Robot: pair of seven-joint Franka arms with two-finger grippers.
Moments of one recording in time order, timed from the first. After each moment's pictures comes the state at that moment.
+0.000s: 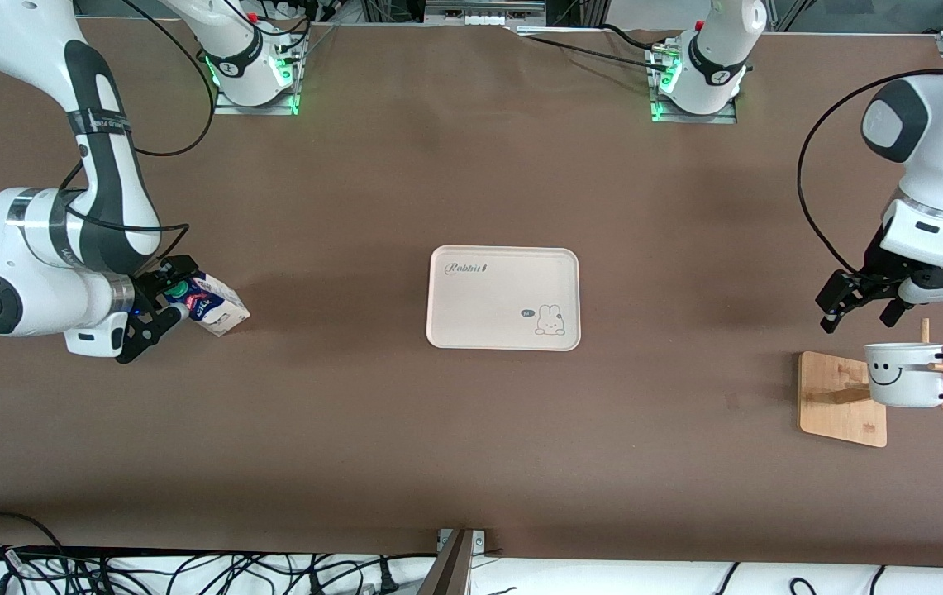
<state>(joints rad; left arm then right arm) 0.16 0.03 -0.08 -2.20 0.00 2.76 -0.07 0.15 0.49 -0.16 -1.63 0.08 1.75 -0.72</state>
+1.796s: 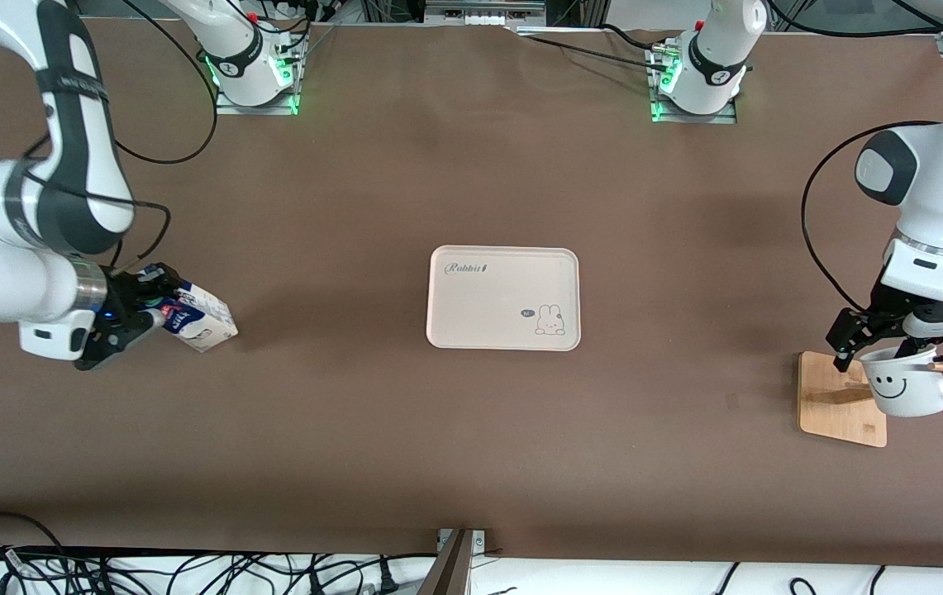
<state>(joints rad) 0.17 0.20 -0.06 -2.09 0.03 2.91 -0.01 0.16 0.42 -0.17 -1.49 0.14 1.68 -0.56</state>
